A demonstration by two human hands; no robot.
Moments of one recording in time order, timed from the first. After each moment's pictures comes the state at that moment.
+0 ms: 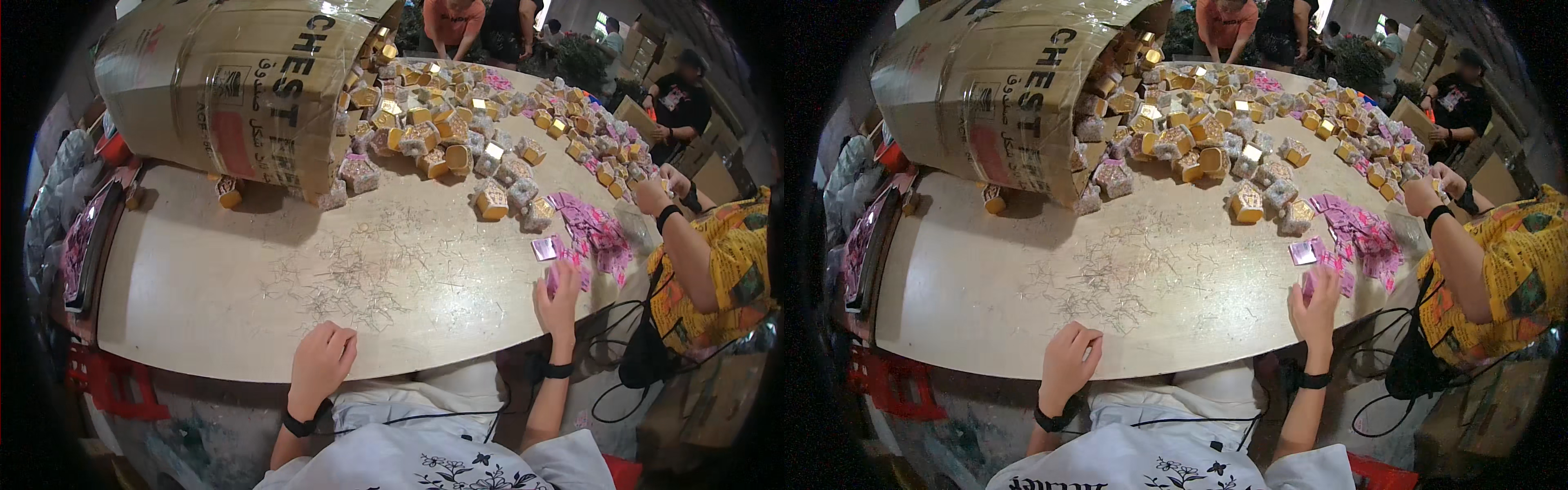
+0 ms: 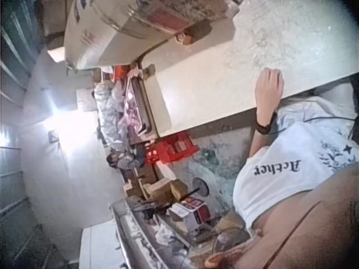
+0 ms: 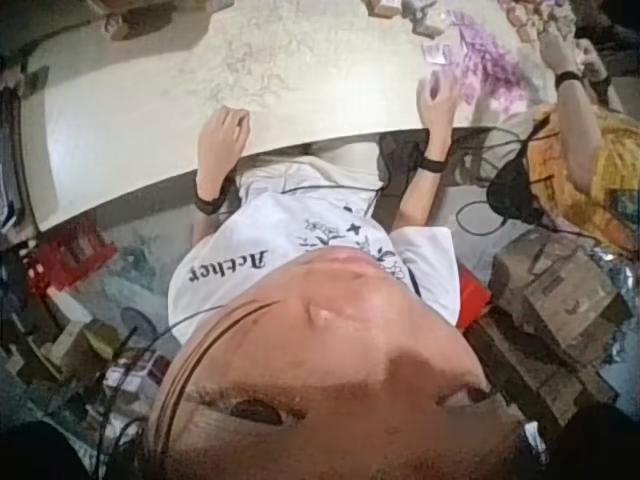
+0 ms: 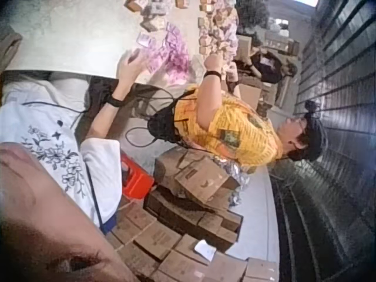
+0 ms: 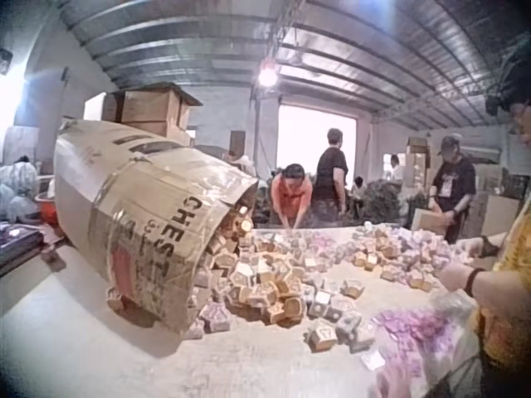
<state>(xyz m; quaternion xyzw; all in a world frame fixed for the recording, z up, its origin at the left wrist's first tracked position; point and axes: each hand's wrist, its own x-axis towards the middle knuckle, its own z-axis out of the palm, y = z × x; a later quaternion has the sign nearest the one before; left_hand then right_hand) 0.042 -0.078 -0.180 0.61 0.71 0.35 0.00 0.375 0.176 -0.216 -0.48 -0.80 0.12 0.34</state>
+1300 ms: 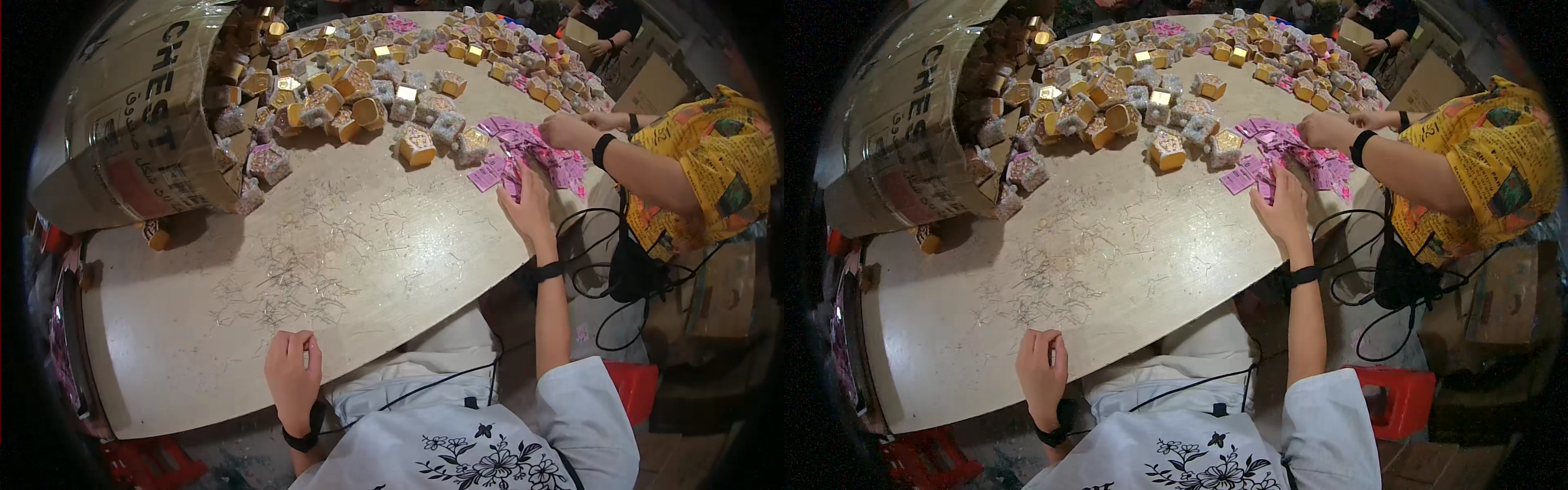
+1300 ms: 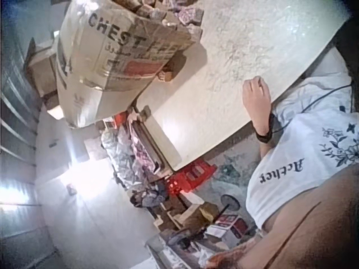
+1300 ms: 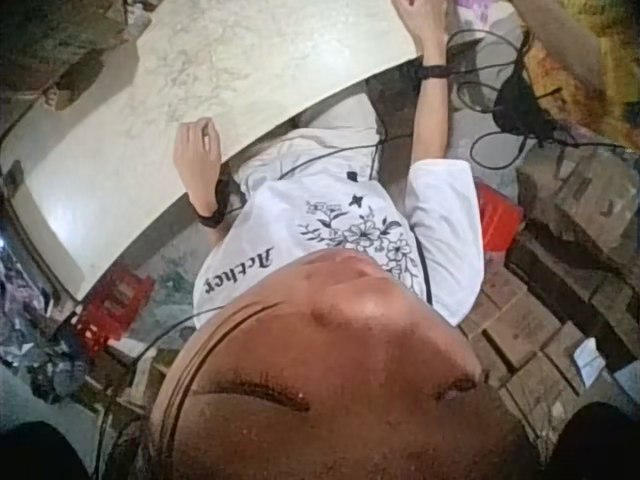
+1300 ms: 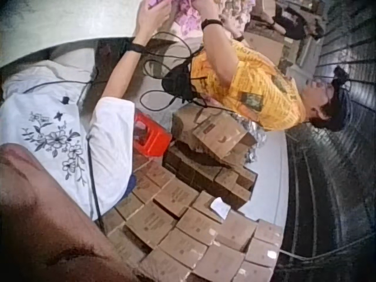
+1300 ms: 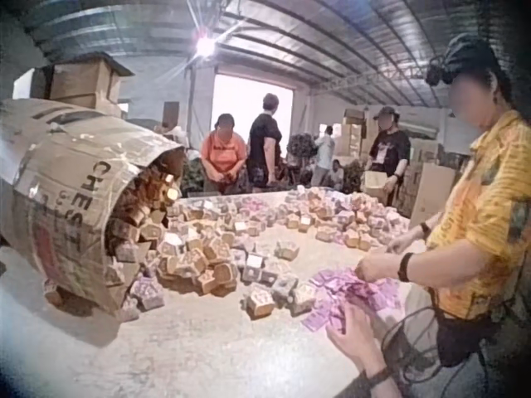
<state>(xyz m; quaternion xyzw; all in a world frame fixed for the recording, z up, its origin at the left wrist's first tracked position) 0.044 -0.072 -0.184 0.59 0.73 0.33 0.03 0.397 0.243 -0.220 -0.58 -0.76 0.02 0.28</state>
